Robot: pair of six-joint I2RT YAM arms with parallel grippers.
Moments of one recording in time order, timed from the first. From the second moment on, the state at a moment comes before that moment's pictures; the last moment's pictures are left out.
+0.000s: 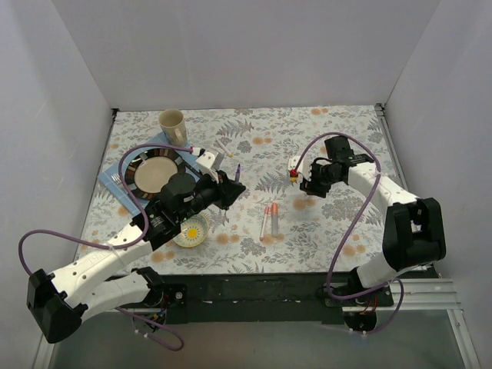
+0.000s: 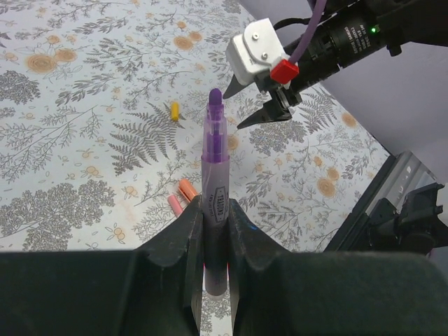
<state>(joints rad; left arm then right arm) -0.81 0.95 0.78 0.00 0.03 -0.36 0.28 1.51 1.04 -0.58 -0.45 -1.06</state>
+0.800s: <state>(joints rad) -0.81 0.94 0.78 0.00 0.00 -0.35 0.22 1.78 1.14 -0.70 -0.49 -1.42</state>
